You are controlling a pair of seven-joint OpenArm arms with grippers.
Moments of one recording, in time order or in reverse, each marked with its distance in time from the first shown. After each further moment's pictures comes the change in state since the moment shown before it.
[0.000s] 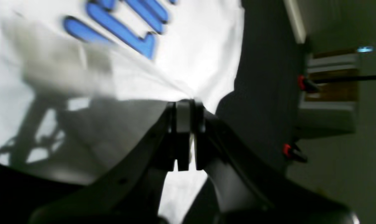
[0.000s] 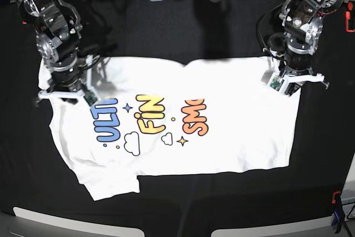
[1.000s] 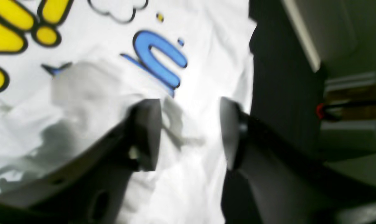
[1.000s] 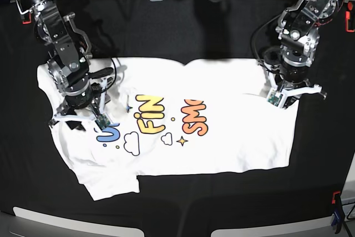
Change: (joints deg) left arm -4.1 2.4 0.0 0.0 -3.4 0.2 0.2; right arm 10.5 -7.1 0.0 -11.3 0.7 4.5 9.0
